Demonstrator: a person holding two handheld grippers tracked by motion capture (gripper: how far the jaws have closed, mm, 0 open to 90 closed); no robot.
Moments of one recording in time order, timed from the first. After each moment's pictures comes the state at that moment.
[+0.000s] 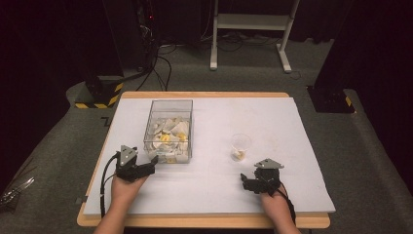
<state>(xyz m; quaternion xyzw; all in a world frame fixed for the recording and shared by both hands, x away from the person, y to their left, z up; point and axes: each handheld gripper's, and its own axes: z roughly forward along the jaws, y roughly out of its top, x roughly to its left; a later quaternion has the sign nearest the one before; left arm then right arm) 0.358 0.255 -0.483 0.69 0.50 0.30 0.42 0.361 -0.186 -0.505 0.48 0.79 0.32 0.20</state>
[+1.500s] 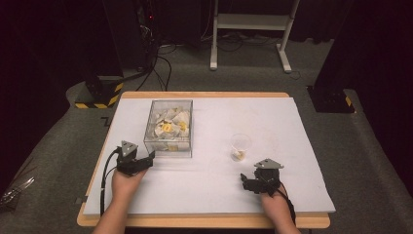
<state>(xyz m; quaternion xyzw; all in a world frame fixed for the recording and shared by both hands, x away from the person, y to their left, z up) 0.374 0.268 -0.495 0.69 0.54 0.28 0.38 0.361 -0.186 -0.505 0.47 0.79 0.32 0.21</state>
